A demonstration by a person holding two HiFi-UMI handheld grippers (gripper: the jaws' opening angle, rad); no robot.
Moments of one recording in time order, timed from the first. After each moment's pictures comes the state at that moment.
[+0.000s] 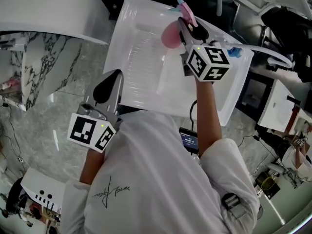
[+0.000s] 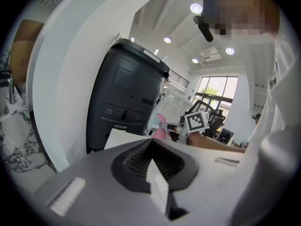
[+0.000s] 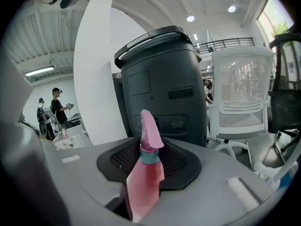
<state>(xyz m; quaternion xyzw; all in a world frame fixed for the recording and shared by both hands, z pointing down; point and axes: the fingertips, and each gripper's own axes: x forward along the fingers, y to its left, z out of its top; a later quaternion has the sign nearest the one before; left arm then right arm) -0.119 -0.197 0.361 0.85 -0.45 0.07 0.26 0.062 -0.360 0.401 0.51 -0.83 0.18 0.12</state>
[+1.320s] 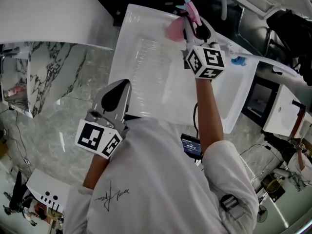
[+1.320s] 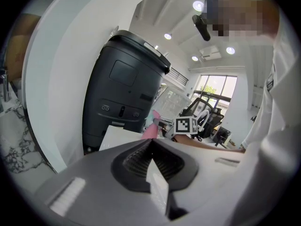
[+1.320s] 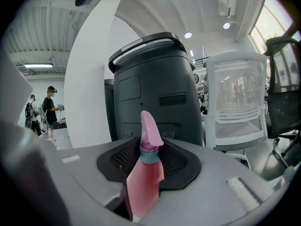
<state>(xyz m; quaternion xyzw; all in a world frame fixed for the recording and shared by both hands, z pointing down) -0.108 -0.212 0.374 0.85 -0.43 0.08 0.27 0.077 -0.410 0.421 0.56 -0.82 0.11 0.06</state>
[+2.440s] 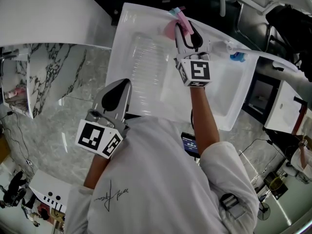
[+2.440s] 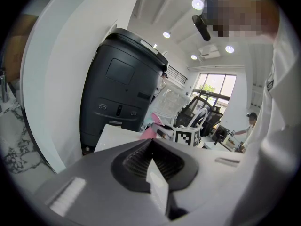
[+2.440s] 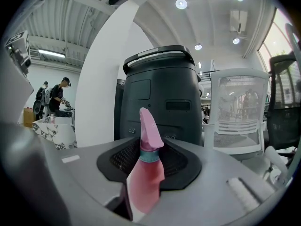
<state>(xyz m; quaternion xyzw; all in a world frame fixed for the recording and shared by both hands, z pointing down) -0.095 -0.208 0.375 0.86 -0.43 0.09 0.27 0.067 -0.371 0.430 0.55 -0.83 0.02 0.06</state>
